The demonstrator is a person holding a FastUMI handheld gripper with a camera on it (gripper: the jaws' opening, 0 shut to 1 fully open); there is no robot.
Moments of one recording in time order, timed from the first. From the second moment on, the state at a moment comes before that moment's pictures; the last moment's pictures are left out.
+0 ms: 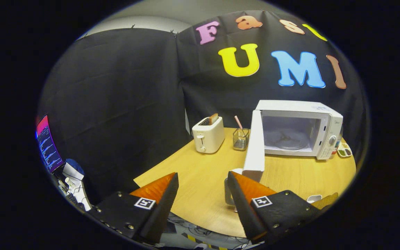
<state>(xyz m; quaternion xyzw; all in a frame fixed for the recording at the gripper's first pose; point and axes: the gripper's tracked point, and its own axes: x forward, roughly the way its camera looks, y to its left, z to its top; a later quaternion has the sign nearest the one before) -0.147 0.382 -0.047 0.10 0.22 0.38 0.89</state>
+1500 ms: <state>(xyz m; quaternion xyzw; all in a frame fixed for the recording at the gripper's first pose) -0.052 0.084 -0.167 0.18 0.36 0.27 0.87</state>
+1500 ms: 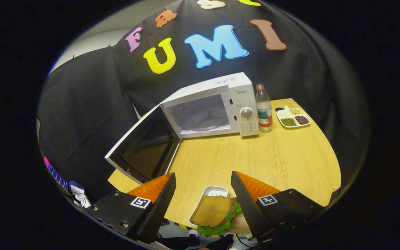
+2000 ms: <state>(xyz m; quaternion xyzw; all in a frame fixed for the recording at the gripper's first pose) -0.082 0.075 -0.239 0.21 0.47 0.30 0.80</state>
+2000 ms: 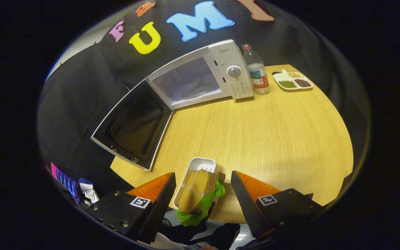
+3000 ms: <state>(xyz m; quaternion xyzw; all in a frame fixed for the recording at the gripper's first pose) -0.096 0.078 -0.241 0.34 0.55 0.30 0.70</state>
